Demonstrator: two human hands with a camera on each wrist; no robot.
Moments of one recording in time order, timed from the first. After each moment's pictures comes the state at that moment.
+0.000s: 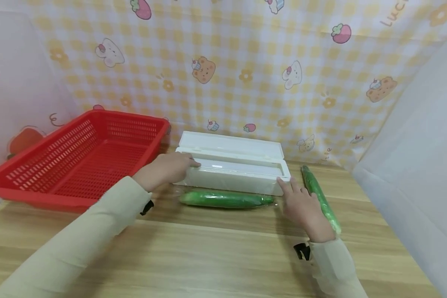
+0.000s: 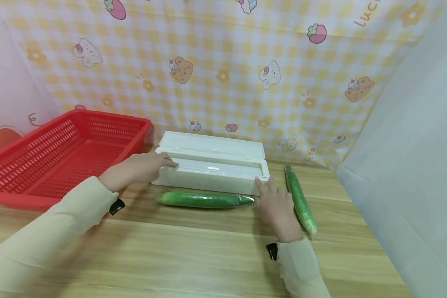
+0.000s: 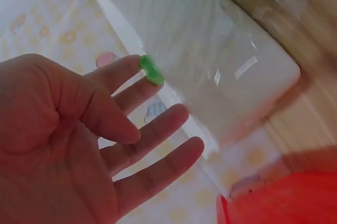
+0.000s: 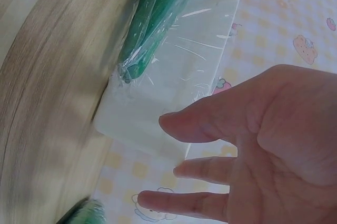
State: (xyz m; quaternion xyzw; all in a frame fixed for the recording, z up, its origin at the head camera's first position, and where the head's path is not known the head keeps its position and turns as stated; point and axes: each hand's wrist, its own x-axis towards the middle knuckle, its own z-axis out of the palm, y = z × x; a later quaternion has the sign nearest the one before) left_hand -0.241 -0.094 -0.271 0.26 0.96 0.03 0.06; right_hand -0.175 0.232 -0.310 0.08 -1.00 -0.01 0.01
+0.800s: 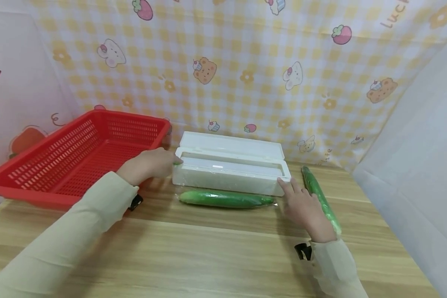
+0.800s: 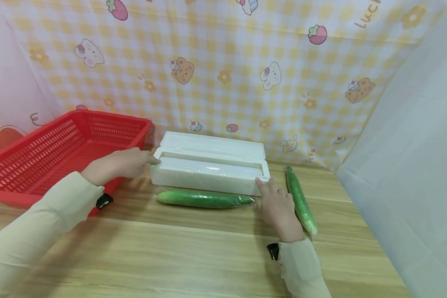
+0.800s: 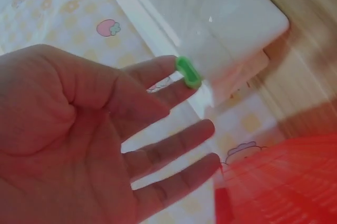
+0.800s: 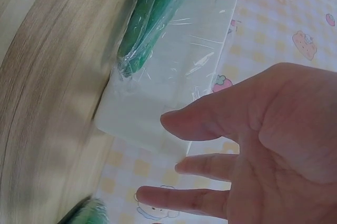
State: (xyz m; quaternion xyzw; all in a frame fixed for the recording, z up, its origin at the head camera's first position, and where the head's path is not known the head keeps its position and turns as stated) left_hand -0.243 -0.125 -0.261 0.20 0.97 0.04 0.10; right_hand -0.176 0.237 -0.314 0.09 -1.00 0.00 0.02
